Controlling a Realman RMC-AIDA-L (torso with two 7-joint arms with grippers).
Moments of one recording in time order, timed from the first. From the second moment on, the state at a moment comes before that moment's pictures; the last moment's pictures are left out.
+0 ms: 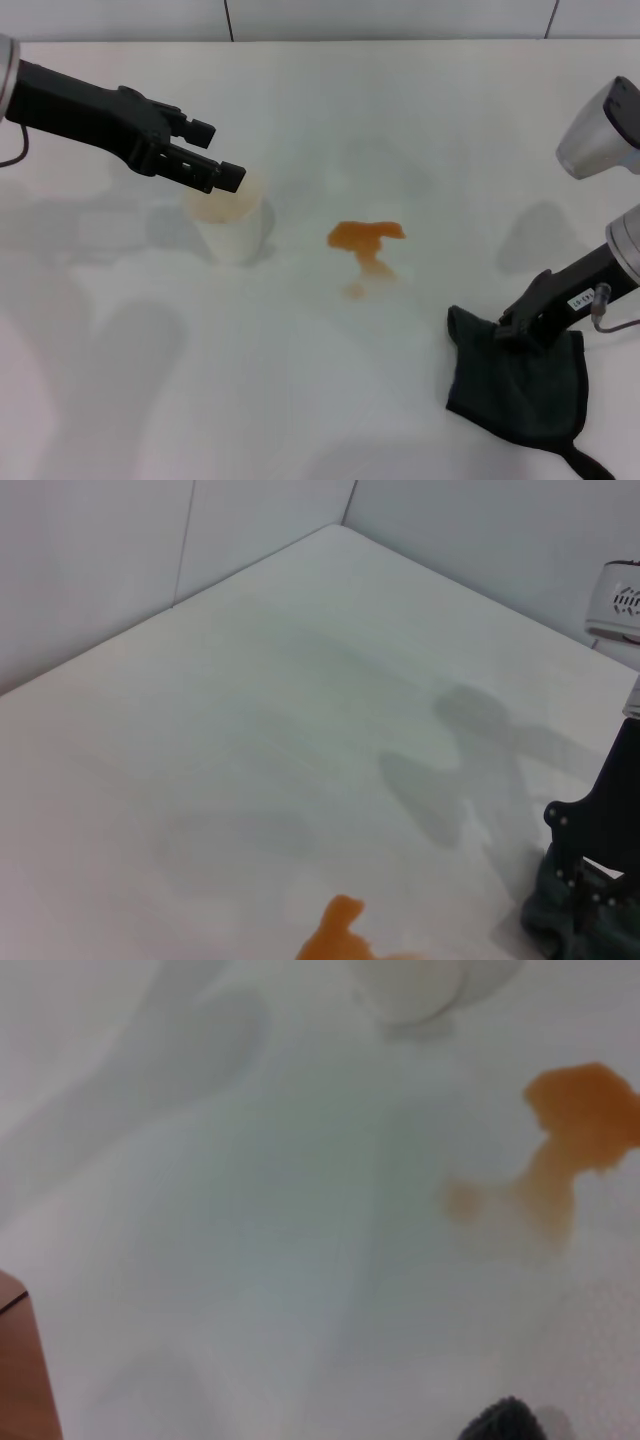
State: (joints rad) left arm -1.20 -2.04 2.85 -0.94 0.12 1.95 -1.51; right arm 0.57 2.01 -1.34 -1.05 -2.24 -1.59 2.23
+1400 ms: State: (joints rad) left arm -1.20 -2.05 2.85 -0.93 0.12 1.94 -1.51; right arm 0.77 2.03 -1.56 -0.94 -2.18 -1.15 2.25
